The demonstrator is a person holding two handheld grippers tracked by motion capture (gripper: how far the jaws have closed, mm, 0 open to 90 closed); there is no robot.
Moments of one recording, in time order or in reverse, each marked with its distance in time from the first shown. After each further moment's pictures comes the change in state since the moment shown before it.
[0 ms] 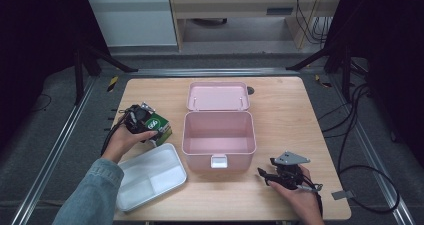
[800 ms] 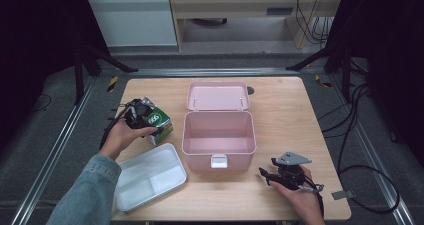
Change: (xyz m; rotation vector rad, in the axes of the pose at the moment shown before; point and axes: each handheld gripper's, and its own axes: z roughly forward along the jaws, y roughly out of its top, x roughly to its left) left arm -0.005 0.019 -0.026 -0.040 -0.012 0.094; right arm -0.002 -0.001 -0.003 -0.001 -0.012 0.004
